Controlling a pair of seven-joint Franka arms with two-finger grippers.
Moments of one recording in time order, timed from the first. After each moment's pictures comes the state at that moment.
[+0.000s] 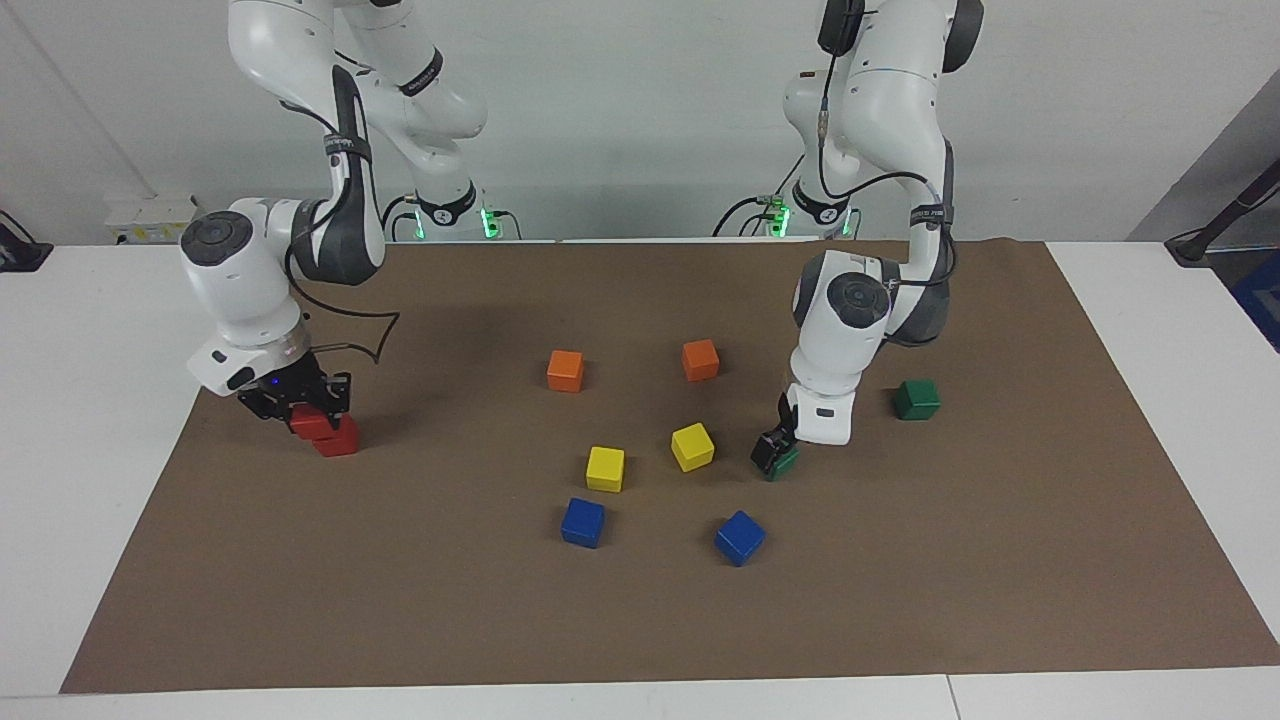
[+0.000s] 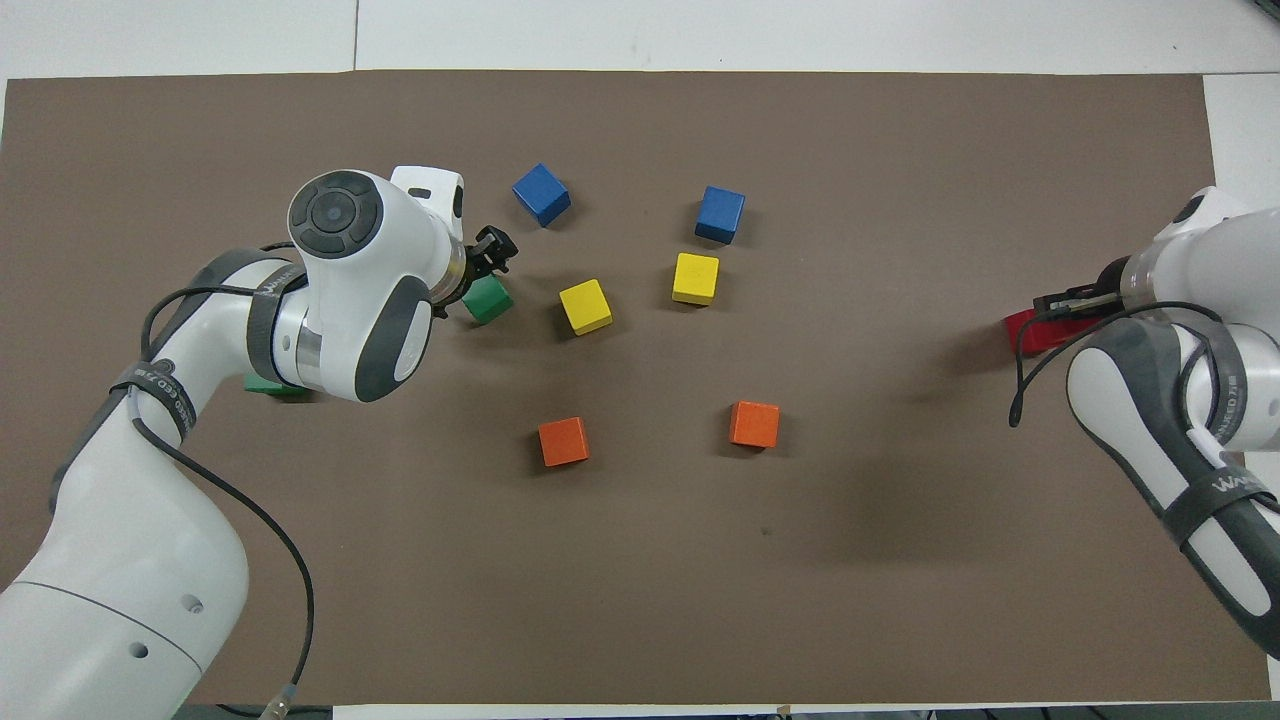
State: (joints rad) left arm -0.34 0.42 -0.05 -1.80 -0.02 2.32 -0.94; right arm -0.25 0.16 0.12 -2.09 -0.13 2.37 -0.17
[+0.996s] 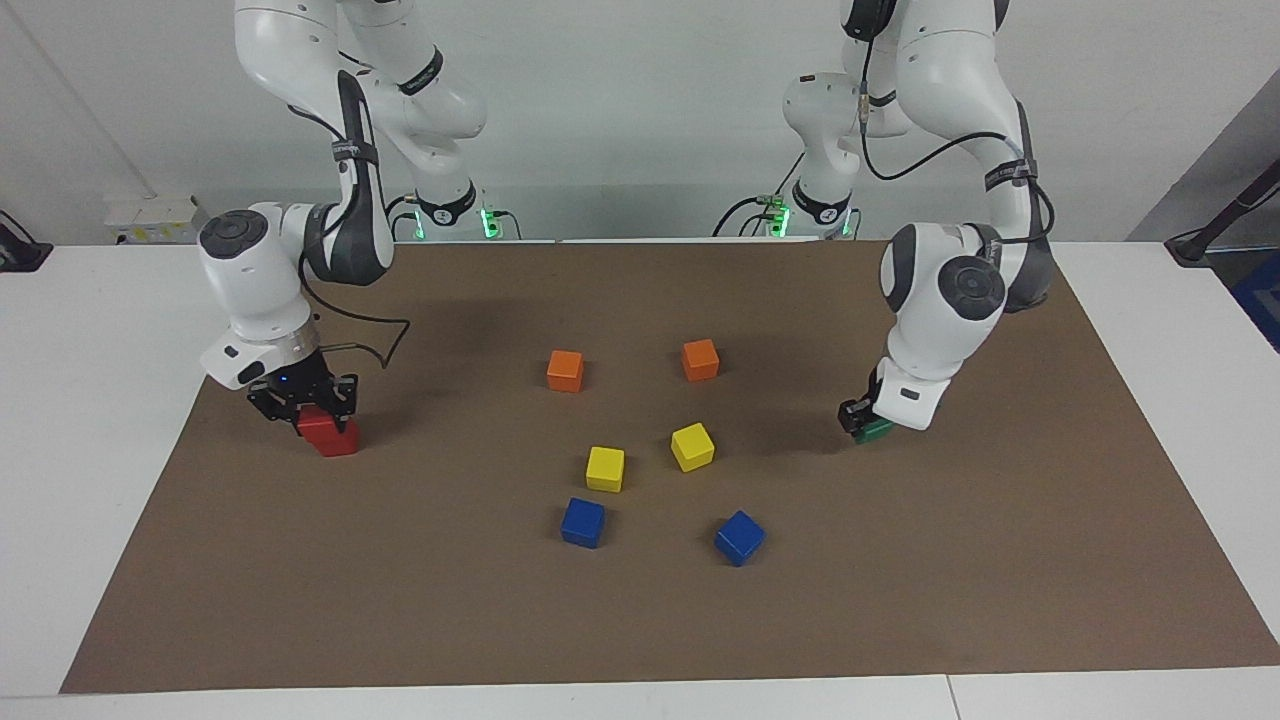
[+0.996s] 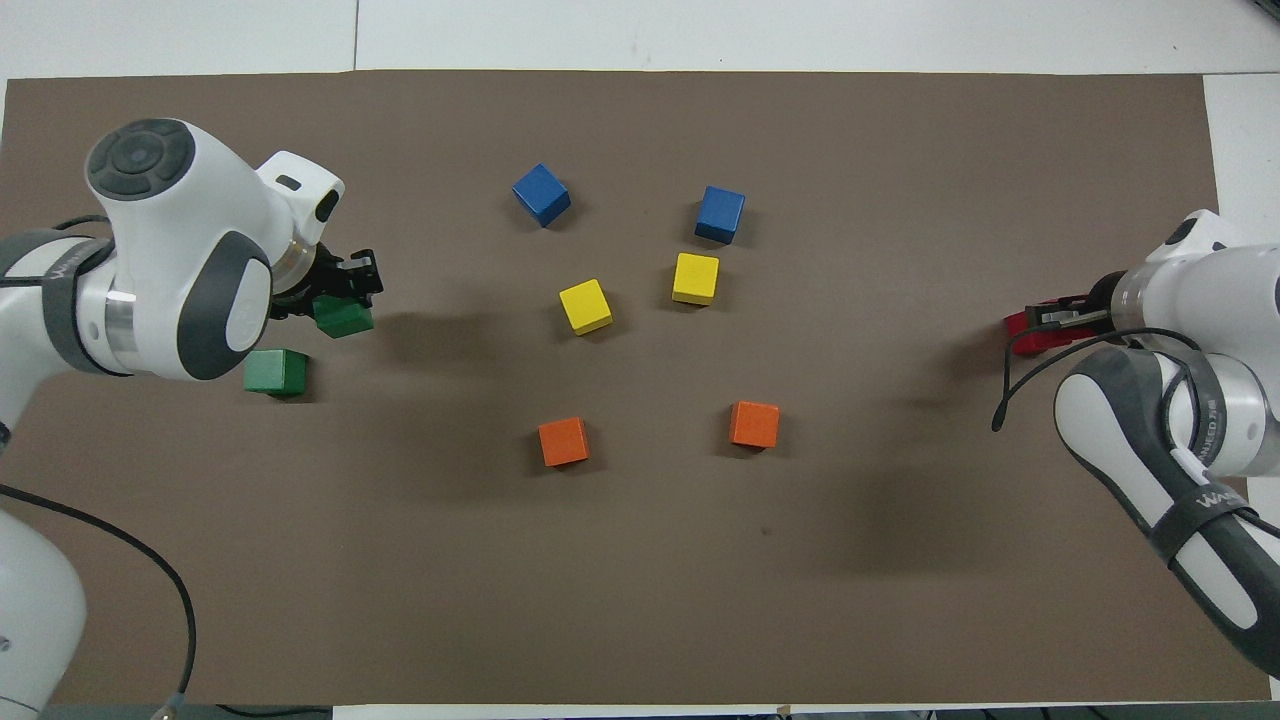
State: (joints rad) left arm -0.16 0.30 -0.02 -1.79 0.02 2.02 -0.35; right arm -0.26 0.14 0.12 -2.16 -0.10 2.48 -0.17
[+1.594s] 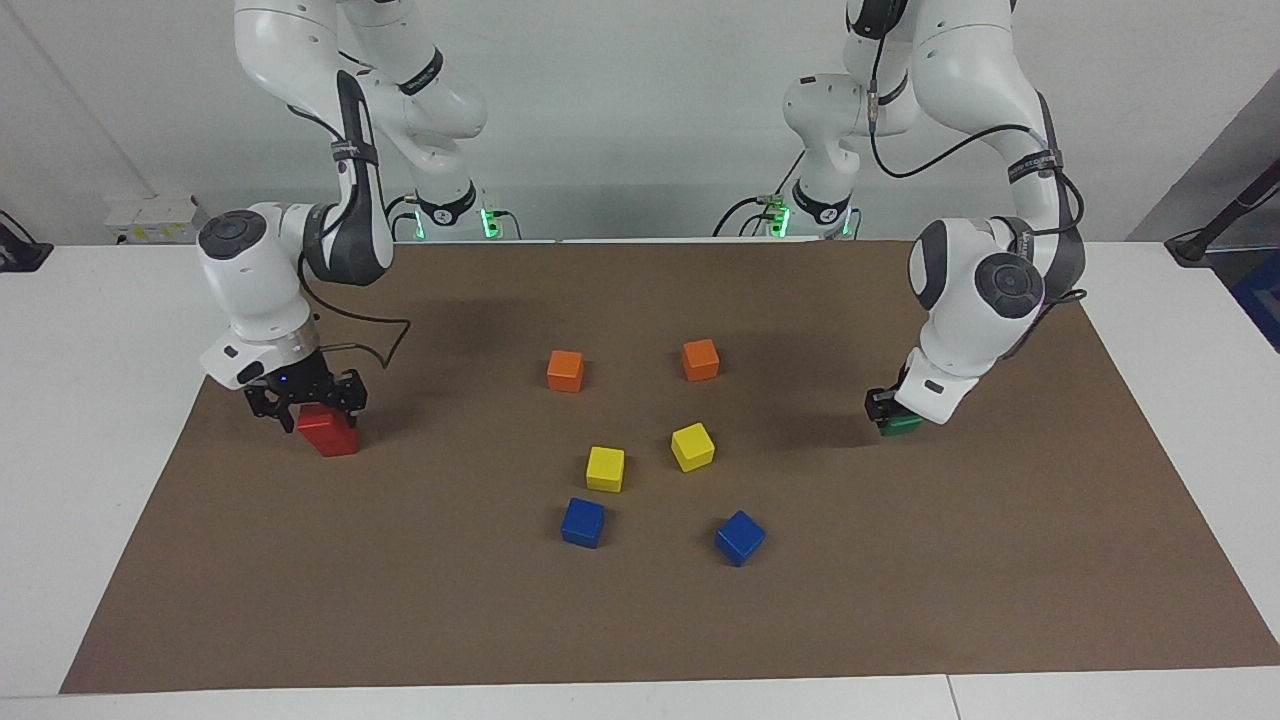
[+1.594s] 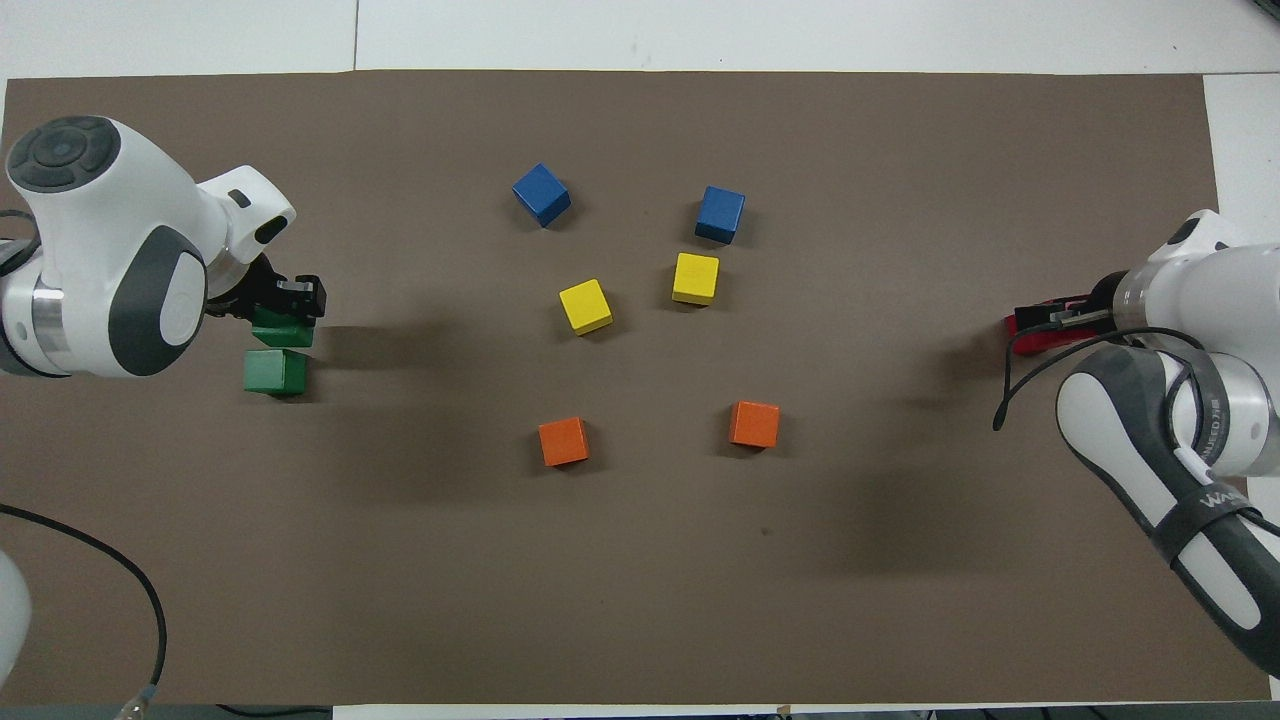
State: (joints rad) left arm -0.08 0.30 -0.02 -1.80 0.06 1.96 -0.04; right arm -0.25 0.14 0.12 -2.14 -0.10 2.44 -0.17
